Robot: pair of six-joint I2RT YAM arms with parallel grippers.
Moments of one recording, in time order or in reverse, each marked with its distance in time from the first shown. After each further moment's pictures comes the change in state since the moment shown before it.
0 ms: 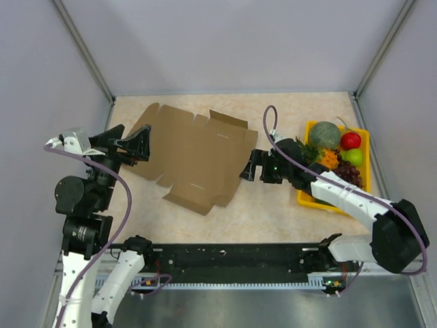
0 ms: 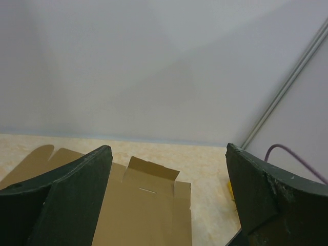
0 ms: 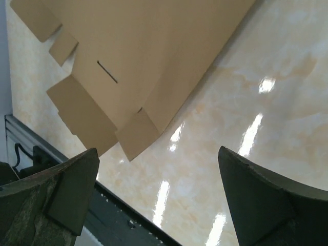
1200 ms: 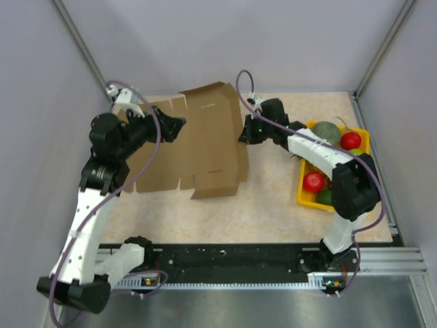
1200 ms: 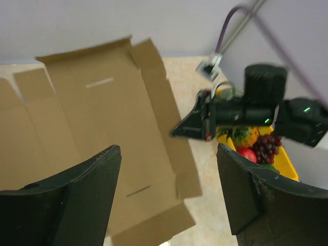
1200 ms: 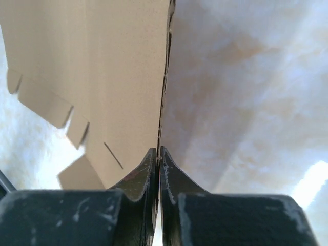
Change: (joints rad) left arm -0.004 0.343 0.114 -0.132 0.288 -0.017; right arm -0.096 0.542 0.422 0.133 -0.103 -0.201
